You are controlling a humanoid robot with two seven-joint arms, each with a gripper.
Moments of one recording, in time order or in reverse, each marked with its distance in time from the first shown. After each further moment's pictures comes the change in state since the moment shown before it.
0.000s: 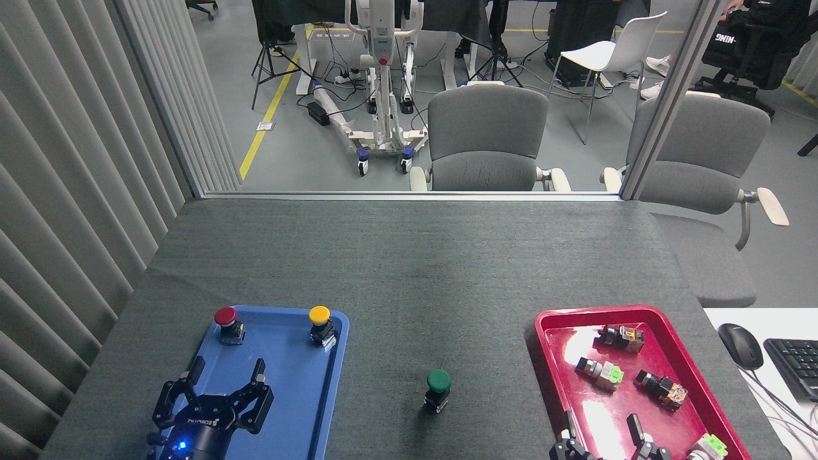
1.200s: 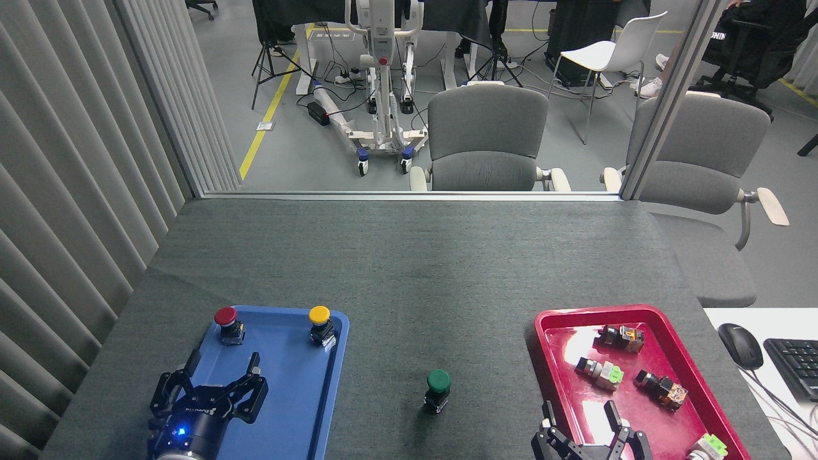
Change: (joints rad) left arm -0.068 0.038 -0.016 0.102 -0.010 0.031 0.002; right arm -0.037 -0.023 0.062 0.013 -0.031 0.011 0.065
